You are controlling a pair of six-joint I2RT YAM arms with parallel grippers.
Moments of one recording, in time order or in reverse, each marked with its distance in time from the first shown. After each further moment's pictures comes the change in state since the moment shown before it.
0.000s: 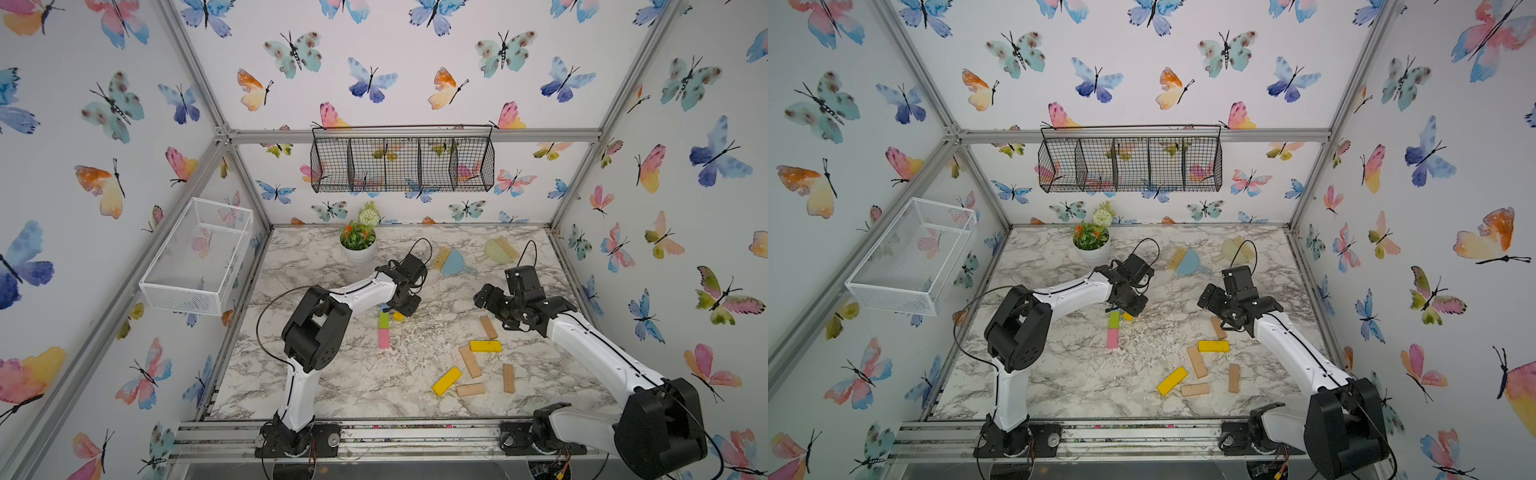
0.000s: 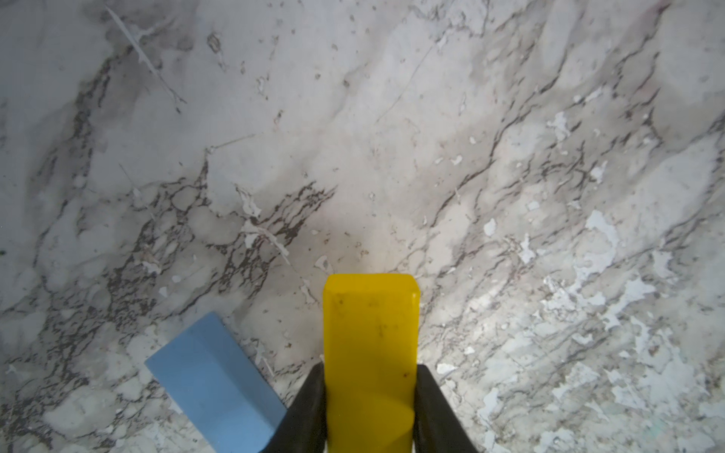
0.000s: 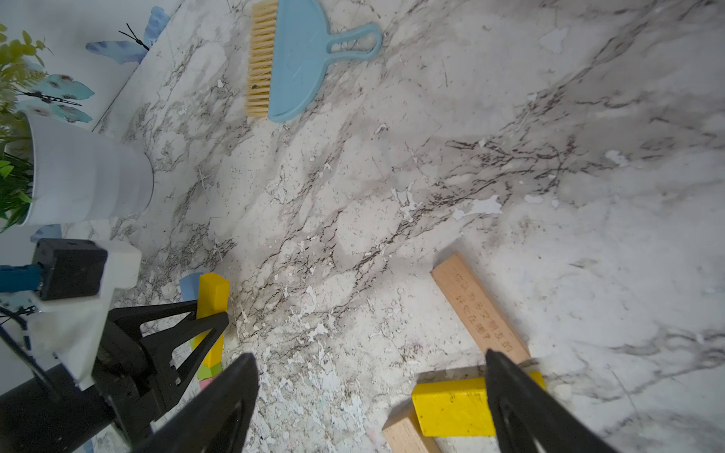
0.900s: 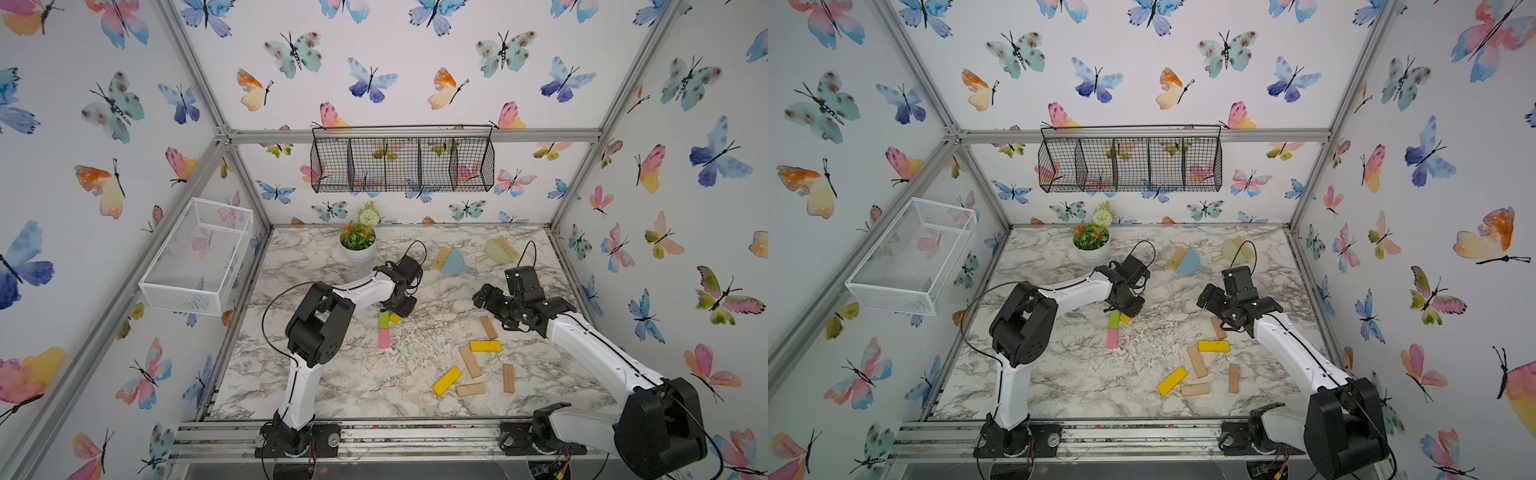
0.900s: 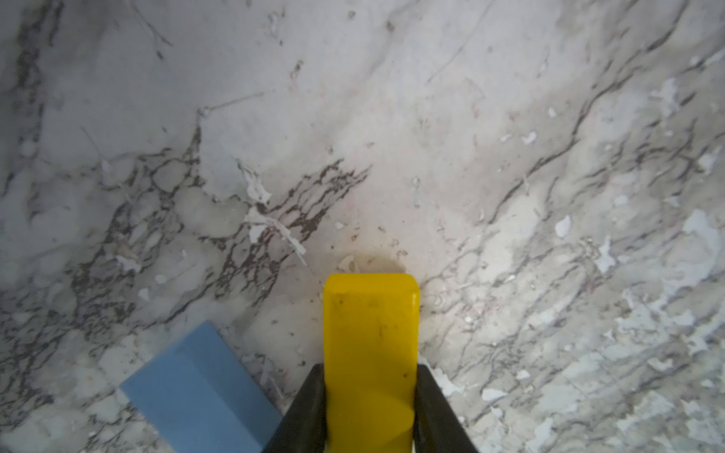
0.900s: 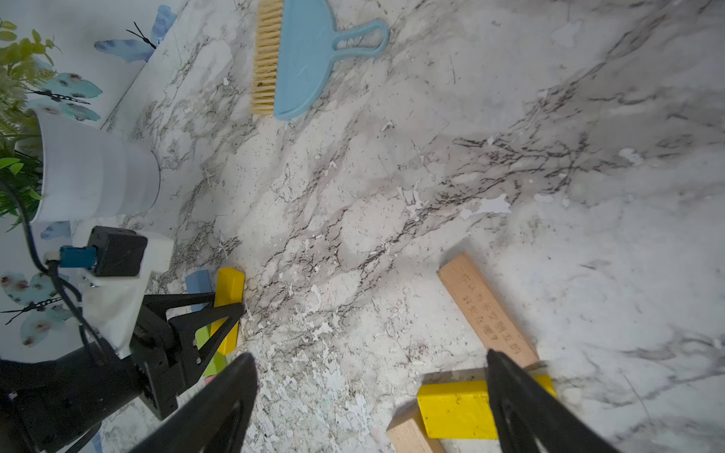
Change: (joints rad) left arm 0.027 0.050 0.000 -0.001 0.016 -0.003; right arm 0.000 0.000 -0.006 0.016 -0.015 0.003
